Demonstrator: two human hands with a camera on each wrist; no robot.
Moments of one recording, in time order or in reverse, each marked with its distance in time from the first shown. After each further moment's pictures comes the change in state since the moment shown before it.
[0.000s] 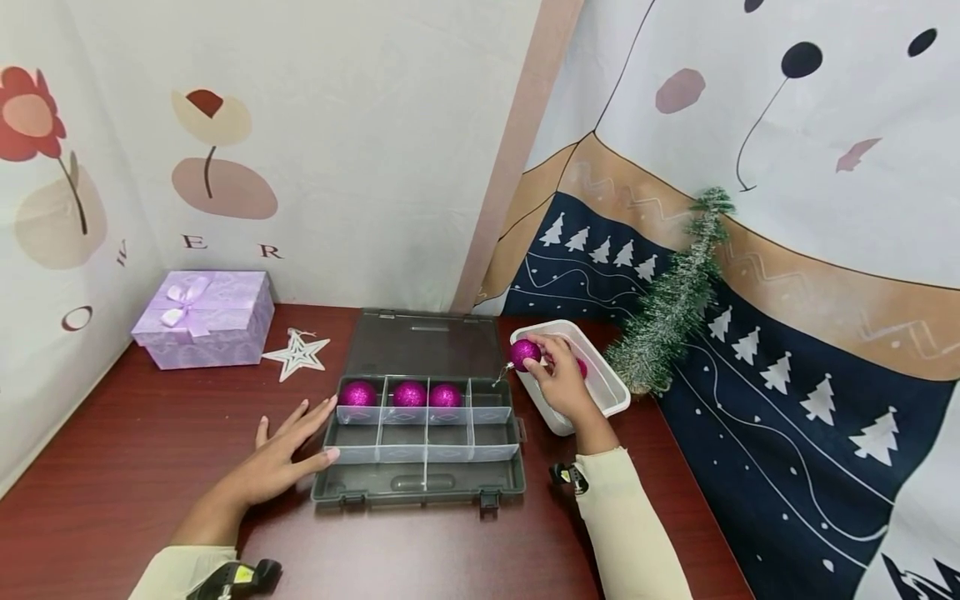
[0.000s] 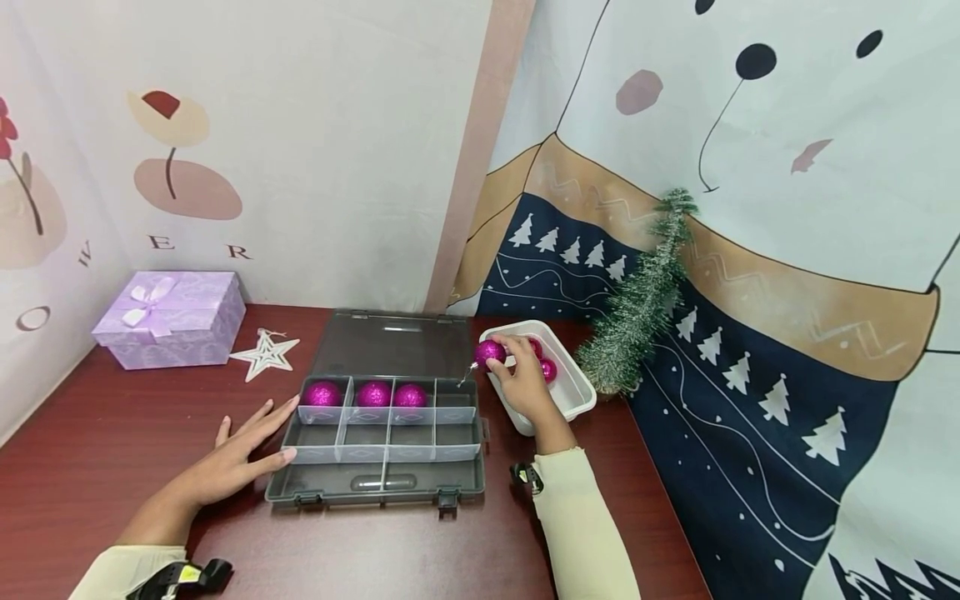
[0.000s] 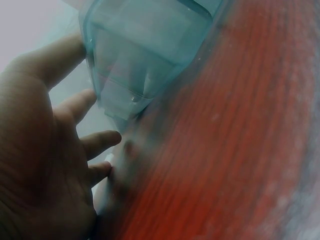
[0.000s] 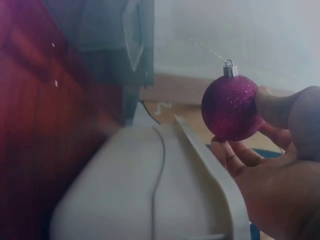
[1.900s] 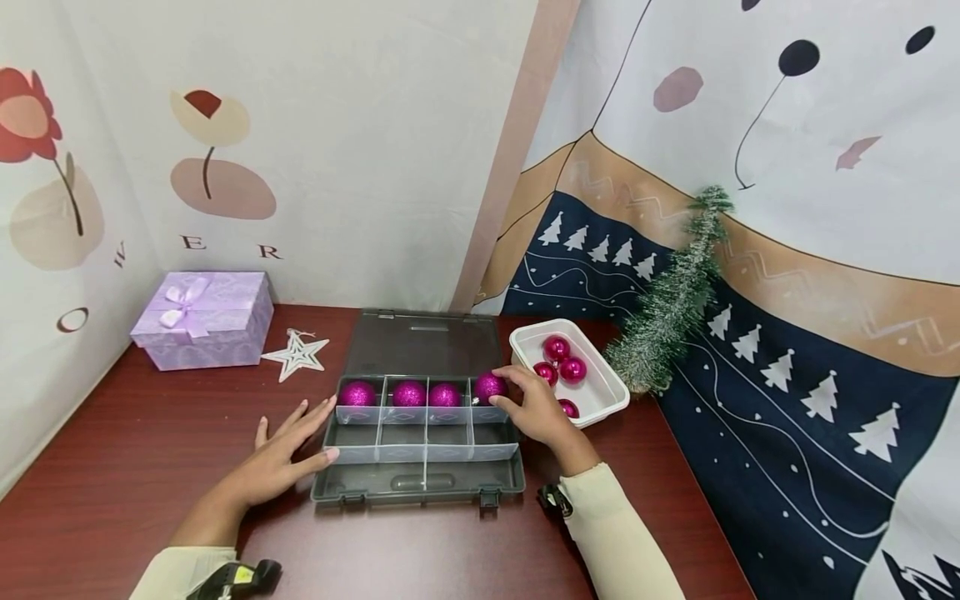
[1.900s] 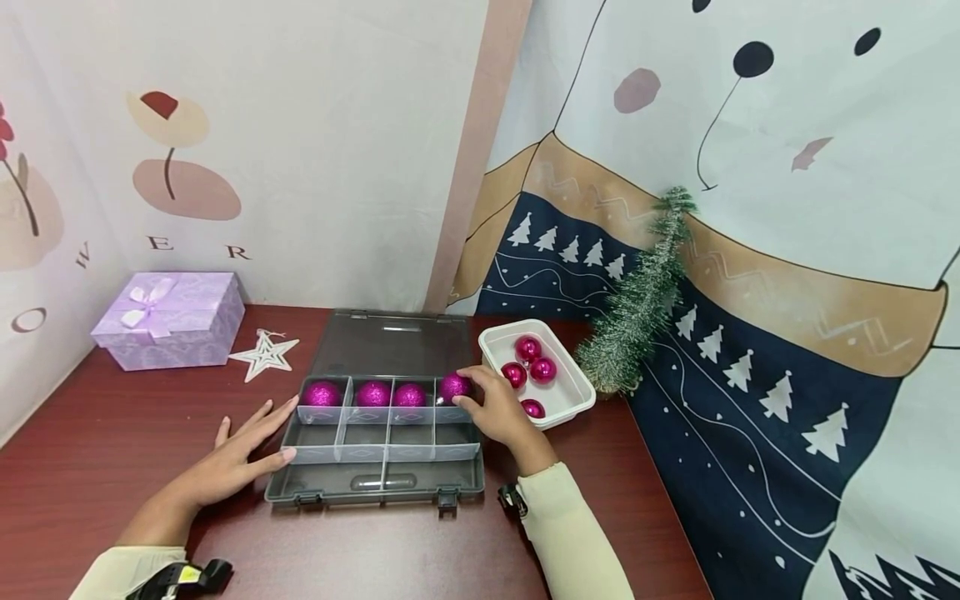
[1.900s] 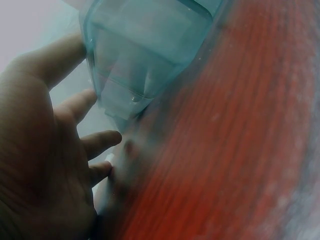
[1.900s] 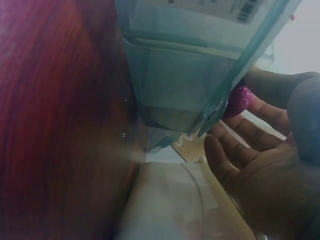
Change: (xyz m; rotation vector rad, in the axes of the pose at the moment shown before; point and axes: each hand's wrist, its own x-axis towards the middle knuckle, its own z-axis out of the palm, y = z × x) left_hand 0.000 -0.001 0.001 0.005 0.006 0.006; right_hand -0.028 -0.006 0.037 -0.189 -0.193 -0.101
